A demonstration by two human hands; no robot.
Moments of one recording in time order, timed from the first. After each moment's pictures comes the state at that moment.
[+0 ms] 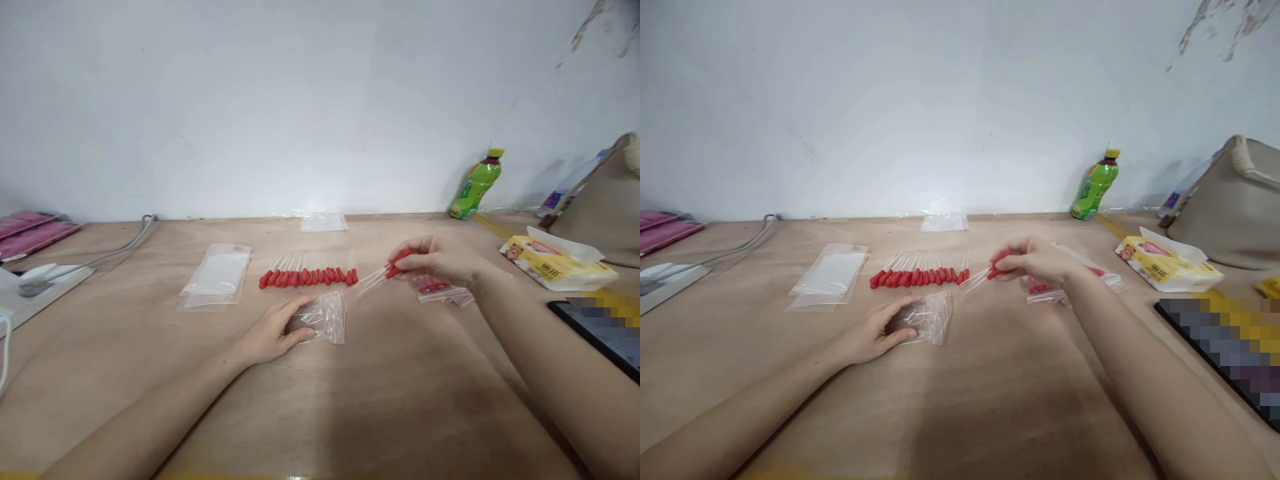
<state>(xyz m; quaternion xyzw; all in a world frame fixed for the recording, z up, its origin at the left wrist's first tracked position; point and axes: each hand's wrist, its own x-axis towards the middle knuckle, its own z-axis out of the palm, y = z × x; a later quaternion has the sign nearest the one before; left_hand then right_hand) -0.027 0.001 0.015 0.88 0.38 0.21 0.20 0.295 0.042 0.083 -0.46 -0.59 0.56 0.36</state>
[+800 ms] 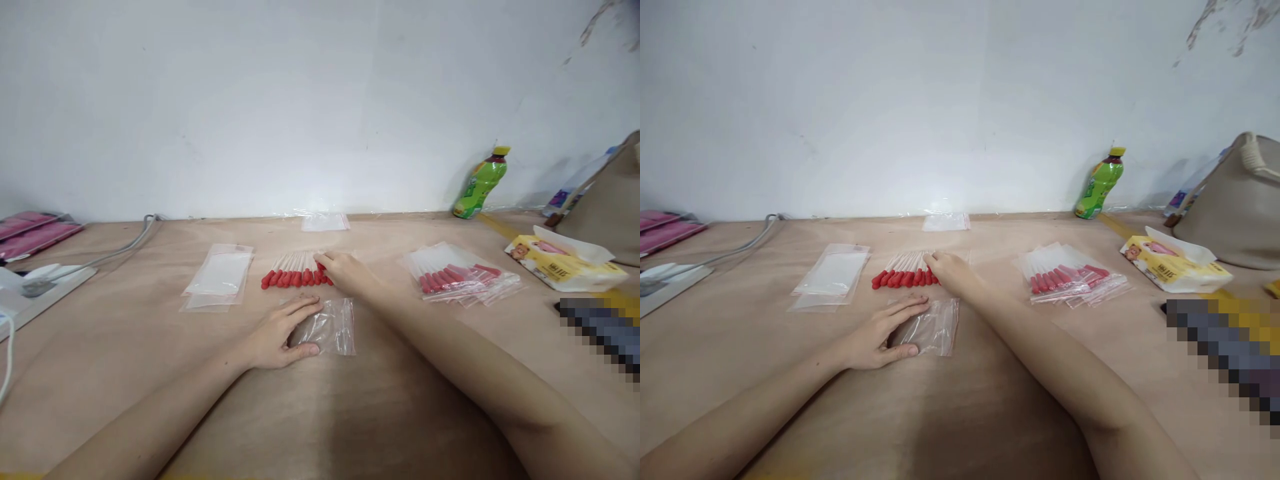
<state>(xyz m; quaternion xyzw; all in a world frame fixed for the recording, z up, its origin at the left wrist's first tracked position) -0.030 0.001 0.018 0.92 0.34 0.13 0.15 0.169 0.084 0.032 -0.40 -0.90 -0.04 0.18</state>
